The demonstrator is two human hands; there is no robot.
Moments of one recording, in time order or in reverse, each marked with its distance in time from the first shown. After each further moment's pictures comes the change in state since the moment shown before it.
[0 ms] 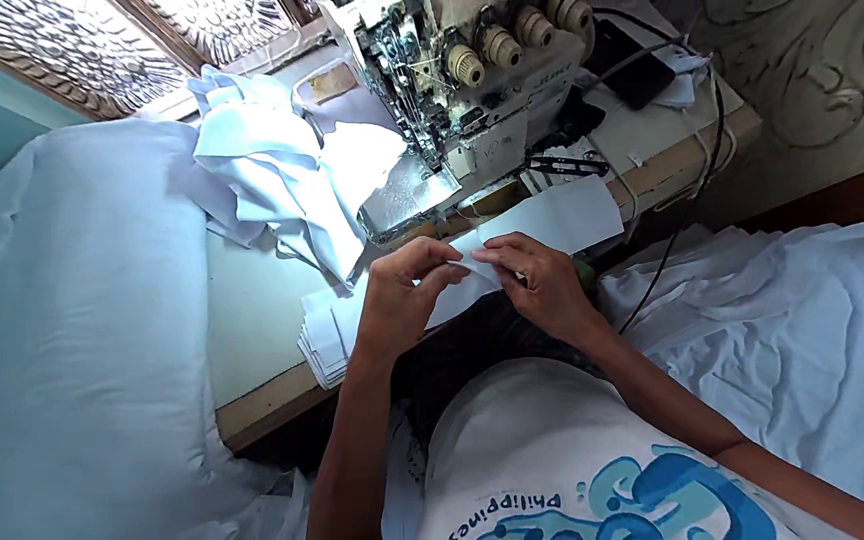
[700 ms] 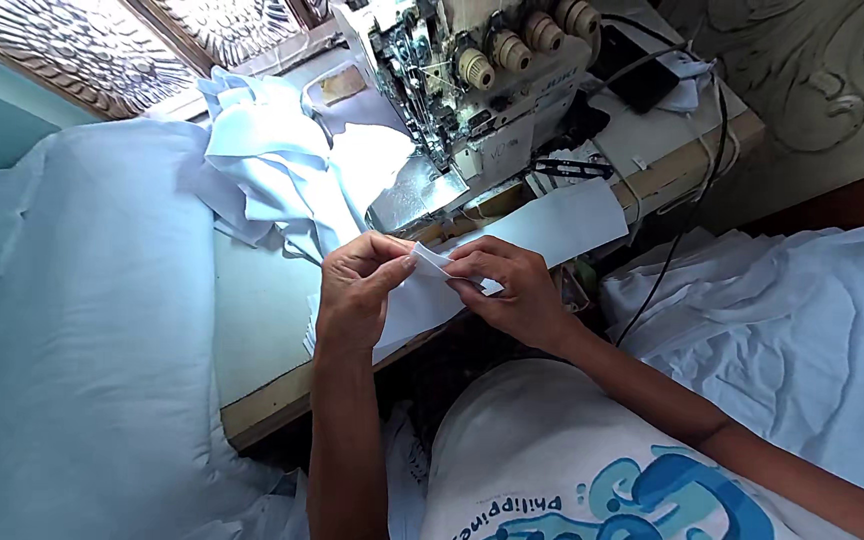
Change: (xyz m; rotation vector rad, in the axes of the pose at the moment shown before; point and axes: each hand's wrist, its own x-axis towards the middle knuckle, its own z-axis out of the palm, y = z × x) left_hand 0.002 -0.020 -0.032 -0.494 0.124 0.022; right_hand 0.020 -0.031 0.019 0.216 0.065 -0.112
